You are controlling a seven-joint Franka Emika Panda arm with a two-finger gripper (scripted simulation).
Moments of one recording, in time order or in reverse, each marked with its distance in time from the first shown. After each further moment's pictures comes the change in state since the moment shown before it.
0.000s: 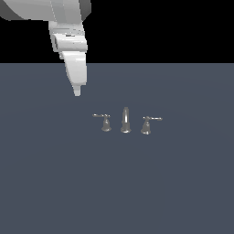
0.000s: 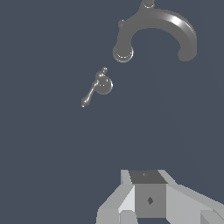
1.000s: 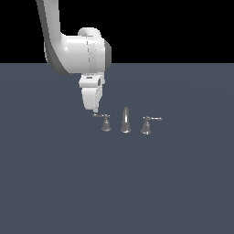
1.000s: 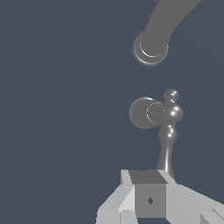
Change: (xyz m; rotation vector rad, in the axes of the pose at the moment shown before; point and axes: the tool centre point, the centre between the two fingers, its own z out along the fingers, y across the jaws) arm 0.077 -0.082 0.106 -0.001 0.005 0.452
